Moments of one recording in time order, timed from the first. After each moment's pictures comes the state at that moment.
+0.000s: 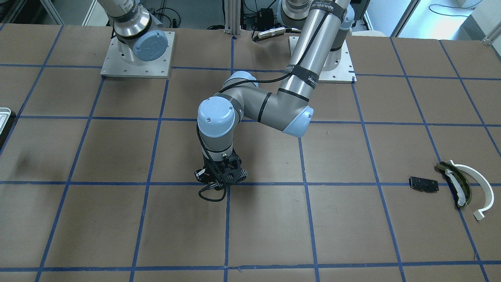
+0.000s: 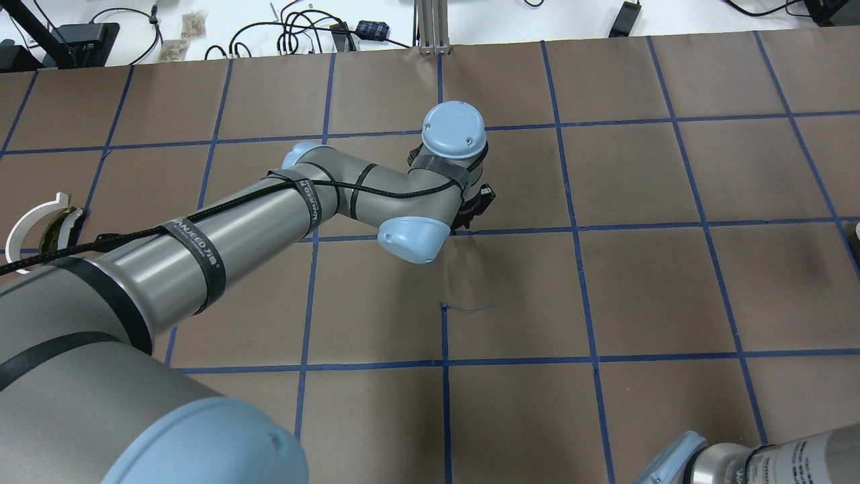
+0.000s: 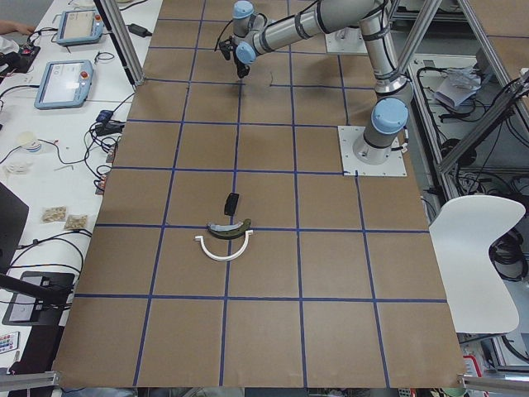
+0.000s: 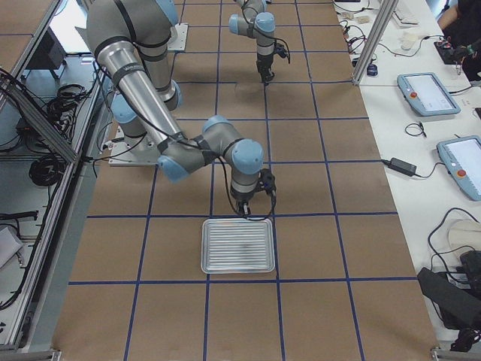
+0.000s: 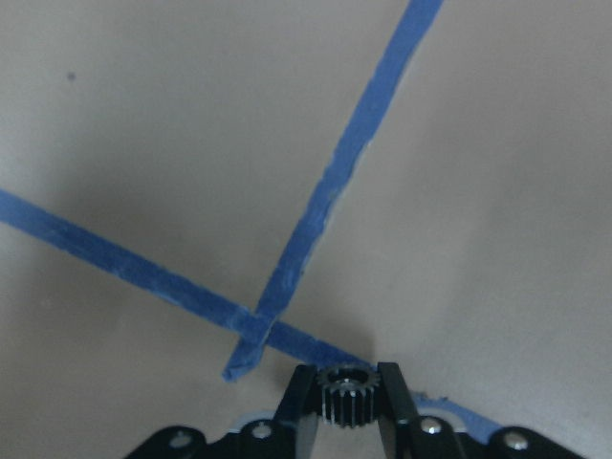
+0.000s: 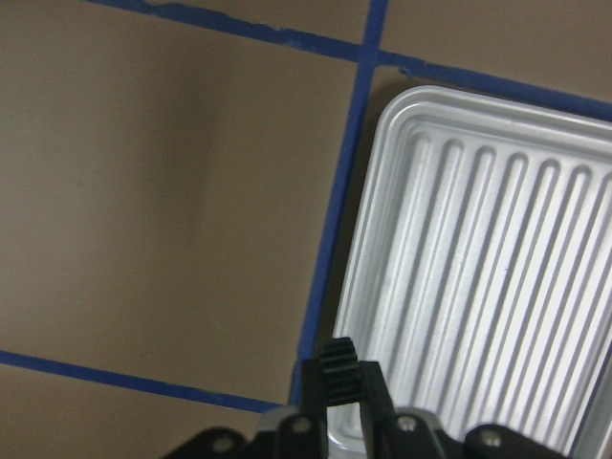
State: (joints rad) left arm -2.01 -2.14 -1.60 -0.90 1.60 -0.87; right arm 0.69 -1.38 1.77 -1.93 -1.63 -1.08
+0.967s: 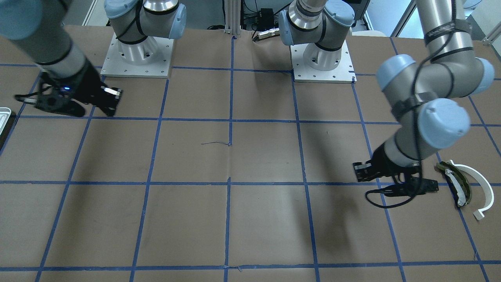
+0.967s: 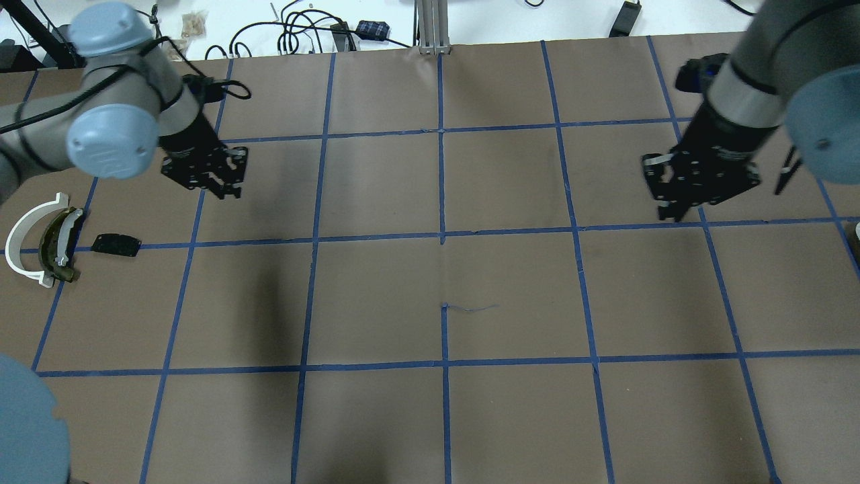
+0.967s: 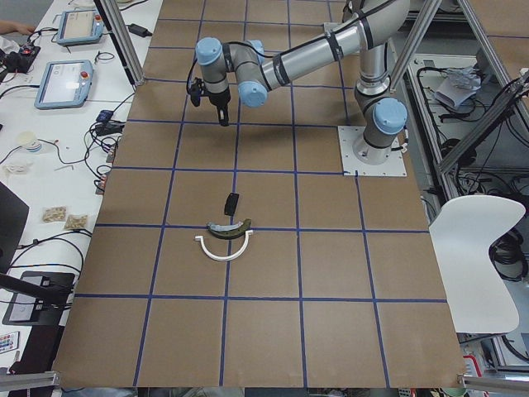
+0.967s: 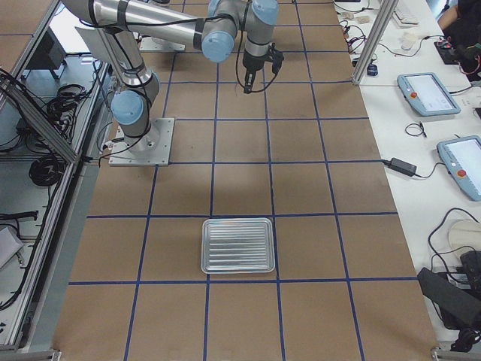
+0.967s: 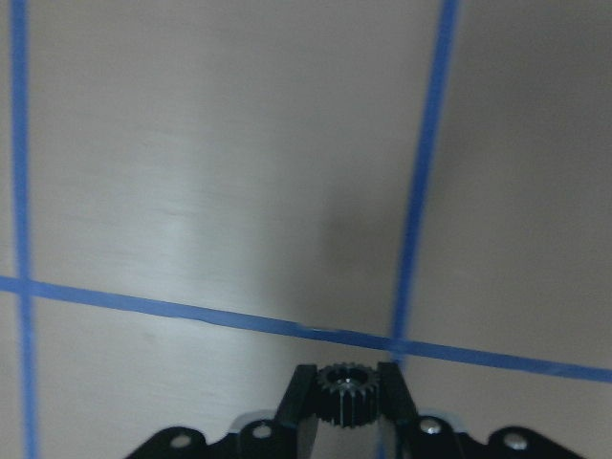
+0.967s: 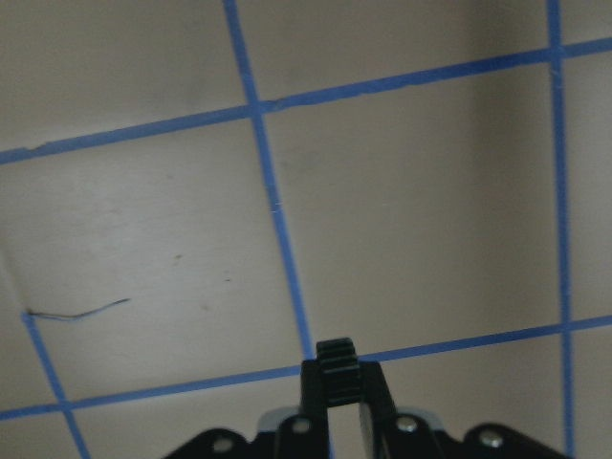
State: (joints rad) left arm -1.29 -1.89 -1.69 -1.21 1.57 0.26; right arm 1.52 -1.55 1.76 -1.65 -1.54 0.14
